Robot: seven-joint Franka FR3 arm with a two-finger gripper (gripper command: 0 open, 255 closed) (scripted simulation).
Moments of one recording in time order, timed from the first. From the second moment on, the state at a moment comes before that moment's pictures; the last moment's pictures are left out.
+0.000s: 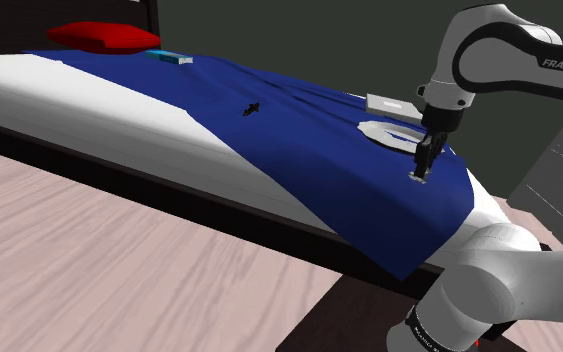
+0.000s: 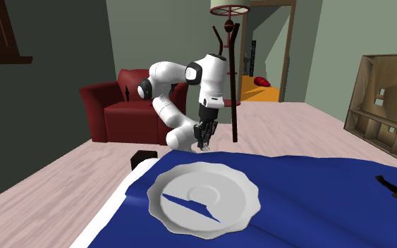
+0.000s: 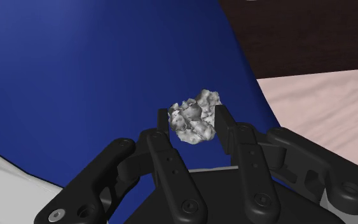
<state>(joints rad) -0.18 -1.00 -0.21 -2.54 -0.31 1.48 -0.24</state>
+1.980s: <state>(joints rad) -0.16 -0.80 -0.26 -2.19 -0.32 1.35 -0.33</state>
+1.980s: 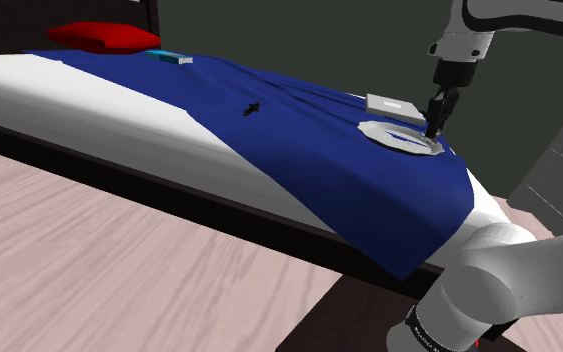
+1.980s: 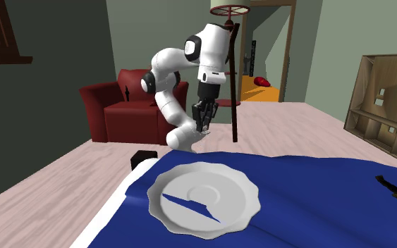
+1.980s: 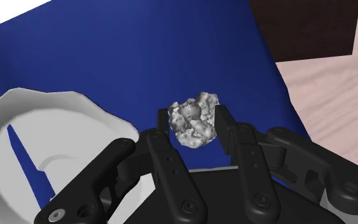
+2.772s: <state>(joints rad) -0.12 -0.38 -0.51 -1.90 -0.32 1.53 -0.53</state>
